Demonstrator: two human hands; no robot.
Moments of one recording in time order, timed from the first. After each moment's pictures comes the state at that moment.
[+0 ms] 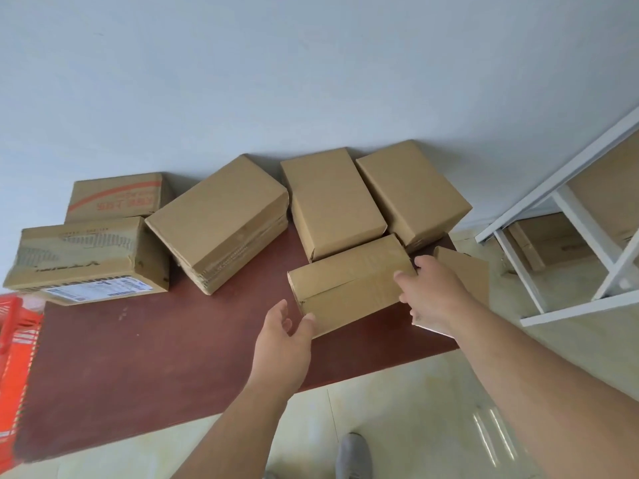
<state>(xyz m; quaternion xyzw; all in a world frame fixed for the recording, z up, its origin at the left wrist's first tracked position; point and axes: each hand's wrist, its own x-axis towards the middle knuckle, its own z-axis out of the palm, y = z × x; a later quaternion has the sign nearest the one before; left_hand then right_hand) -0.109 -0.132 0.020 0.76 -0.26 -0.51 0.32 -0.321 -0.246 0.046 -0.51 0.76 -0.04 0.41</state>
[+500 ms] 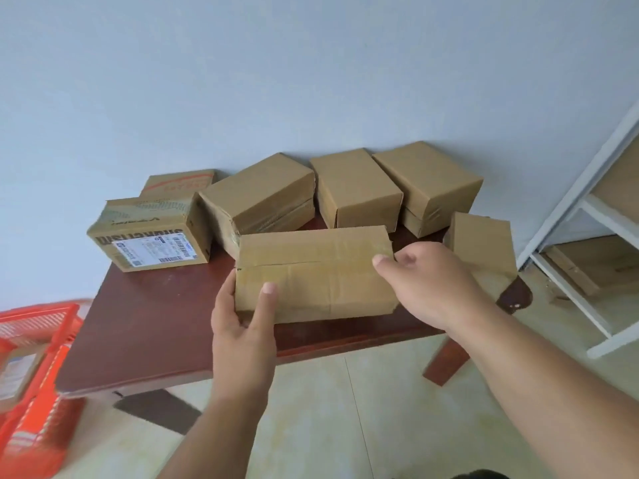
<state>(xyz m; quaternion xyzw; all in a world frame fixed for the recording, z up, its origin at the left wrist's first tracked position) -0.081 -0.014 -0.013 0.66 -0.27 -0.35 0.61 -0.289 -0.110 0.043 -0.68 0.63 -0.21 0.31</state>
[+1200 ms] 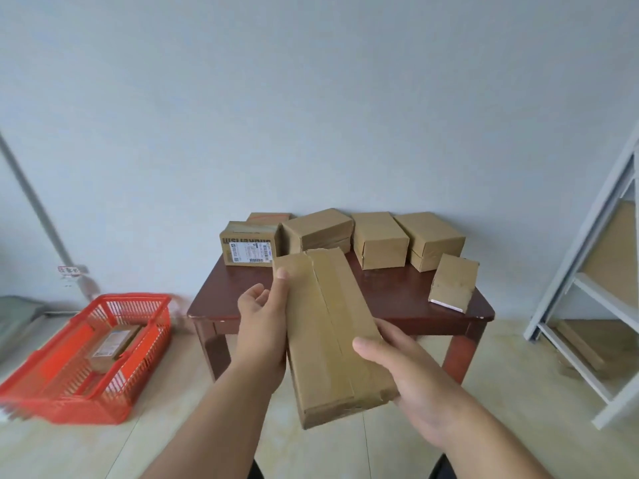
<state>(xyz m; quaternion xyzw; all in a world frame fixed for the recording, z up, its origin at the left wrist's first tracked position) -0.108 0.178 0.069 0.57 -0.22 -0.40 0.68 -0.322 0.160 0.080 -0.56 0.38 -0.29 0.68</state>
